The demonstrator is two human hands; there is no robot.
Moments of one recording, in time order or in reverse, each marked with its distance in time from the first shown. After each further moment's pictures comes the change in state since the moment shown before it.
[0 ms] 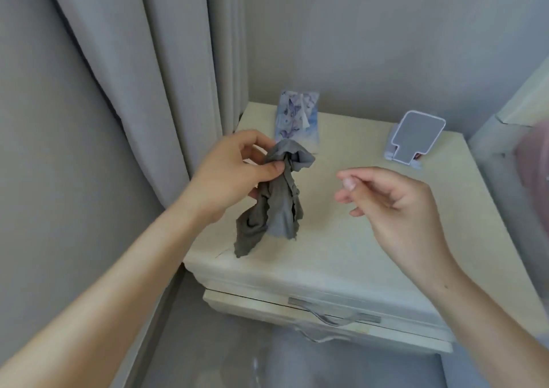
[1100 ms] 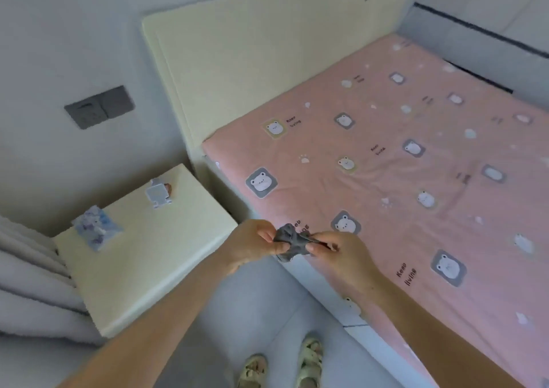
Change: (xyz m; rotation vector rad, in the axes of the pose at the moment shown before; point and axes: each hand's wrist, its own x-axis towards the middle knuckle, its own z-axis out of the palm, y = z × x) left_hand -0.266 0.394 0.154 0.376 -1.159 0.030; right_hand -0.296 -0.386 -0.277 -0.443 0.460 0.848
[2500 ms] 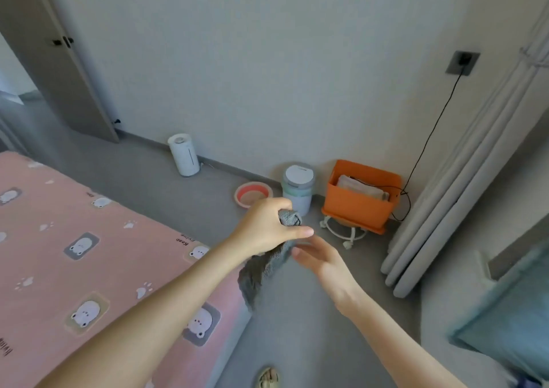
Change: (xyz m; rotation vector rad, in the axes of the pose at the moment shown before) left_hand -0.477 0.314 1.065 0.479 -1.401 1.419; right_hand -0.909 0.500 -0.263 0.853 1.640 0.830
